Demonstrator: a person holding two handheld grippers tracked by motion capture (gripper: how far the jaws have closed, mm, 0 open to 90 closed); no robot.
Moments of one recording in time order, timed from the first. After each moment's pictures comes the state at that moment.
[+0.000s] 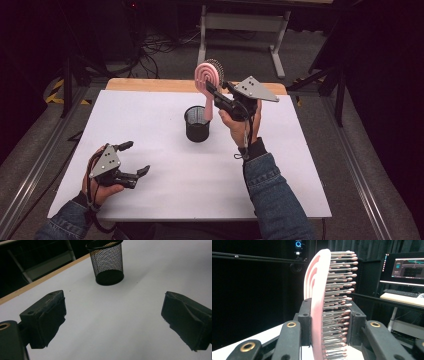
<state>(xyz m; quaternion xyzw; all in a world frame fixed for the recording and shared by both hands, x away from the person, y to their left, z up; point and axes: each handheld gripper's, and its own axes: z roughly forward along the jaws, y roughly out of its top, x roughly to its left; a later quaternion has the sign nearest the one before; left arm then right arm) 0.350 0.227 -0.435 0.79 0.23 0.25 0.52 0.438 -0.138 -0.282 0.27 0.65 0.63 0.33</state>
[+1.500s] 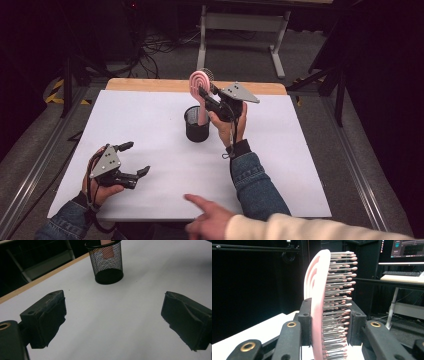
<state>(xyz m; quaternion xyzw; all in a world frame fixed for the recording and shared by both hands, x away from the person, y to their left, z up) 0.350 0.227 -0.436 0.79 0.22 0.25 0.51 0.475 -0.119 -0.332 0.32 0.65 0.62 0.30</state>
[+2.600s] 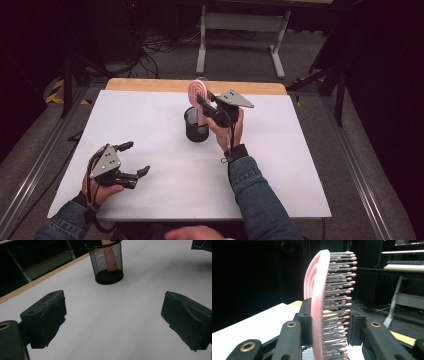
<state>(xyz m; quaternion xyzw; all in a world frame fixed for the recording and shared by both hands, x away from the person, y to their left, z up) 0.350 0.227 -0.436 0.79 0.23 0.25 0.51 0.480 -0.115 -0.360 0.34 0.67 0.60 0.29</state>
